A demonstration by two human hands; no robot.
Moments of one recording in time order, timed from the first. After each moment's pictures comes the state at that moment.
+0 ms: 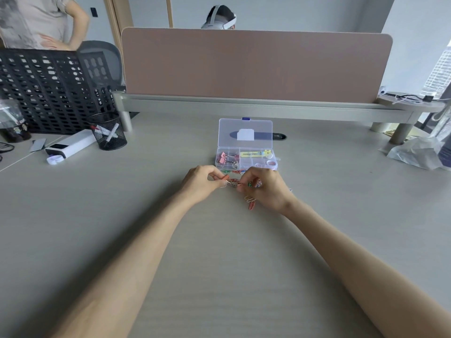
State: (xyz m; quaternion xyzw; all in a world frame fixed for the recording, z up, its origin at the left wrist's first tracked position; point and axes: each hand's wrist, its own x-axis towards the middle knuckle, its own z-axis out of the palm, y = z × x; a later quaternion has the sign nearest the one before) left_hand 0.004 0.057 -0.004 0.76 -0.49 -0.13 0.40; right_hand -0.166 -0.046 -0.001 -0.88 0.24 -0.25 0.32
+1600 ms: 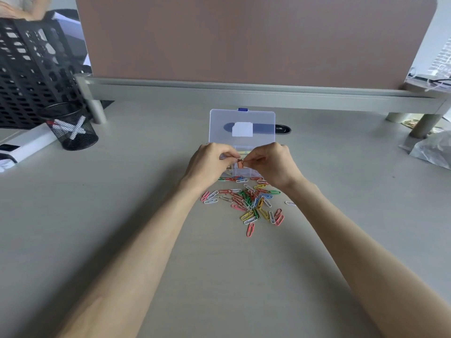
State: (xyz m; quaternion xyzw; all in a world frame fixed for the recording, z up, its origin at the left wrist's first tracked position) left_hand 0.023 -0.037 0.006 0.74 -0.54 -0.08 0.40; right_hand -0.124 -0.129 0.013 -0.88 0.28 -0.29 0.23
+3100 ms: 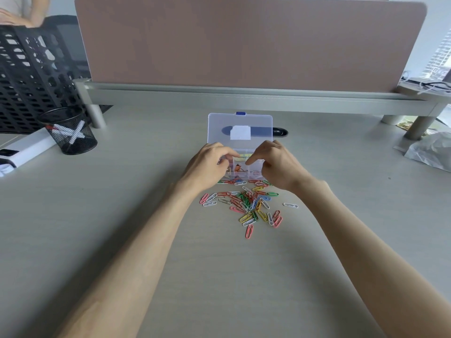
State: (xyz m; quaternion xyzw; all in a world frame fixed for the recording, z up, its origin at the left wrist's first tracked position) left_hand 0.029 -0.037 0.008 0.71 -0.61 -0.03 0.35; right_hand -0.138 -0.142 0.018 -0.94 0.25 -0.21 0.10
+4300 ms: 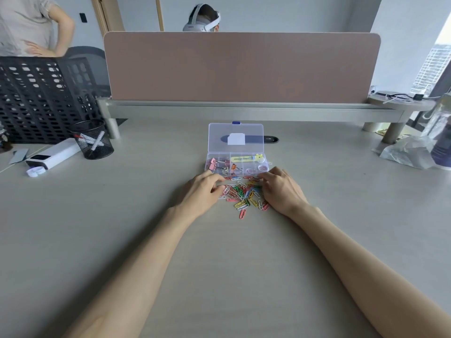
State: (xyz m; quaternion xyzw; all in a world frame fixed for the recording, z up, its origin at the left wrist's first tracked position) left_hand -0.009 0.034 -0.016 0.74 -0.60 0.03 0.31; right_hand -0.190 -0.093 -0.016 -0.90 0.36 -0.22 0.09
